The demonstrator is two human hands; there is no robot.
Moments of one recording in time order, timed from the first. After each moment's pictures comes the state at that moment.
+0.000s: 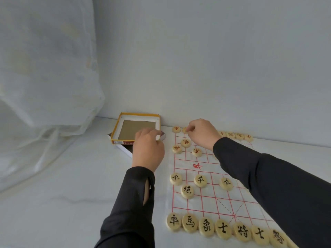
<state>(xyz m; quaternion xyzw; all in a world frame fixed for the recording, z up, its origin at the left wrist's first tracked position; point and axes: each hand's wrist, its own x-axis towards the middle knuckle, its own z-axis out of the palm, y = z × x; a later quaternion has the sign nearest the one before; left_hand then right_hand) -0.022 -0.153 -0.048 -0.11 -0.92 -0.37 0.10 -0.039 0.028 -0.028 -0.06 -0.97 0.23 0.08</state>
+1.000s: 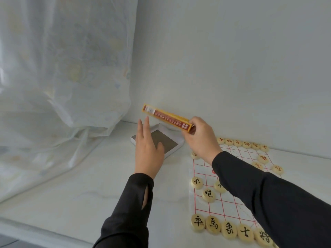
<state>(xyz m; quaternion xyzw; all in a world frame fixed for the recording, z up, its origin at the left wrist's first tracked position) -0.022 -0.212 -0.051 -0.10 -0.83 -0.52 0.16 -0.018 -0.060 -0.010 0.03 -0.91 0.34 0.23</state>
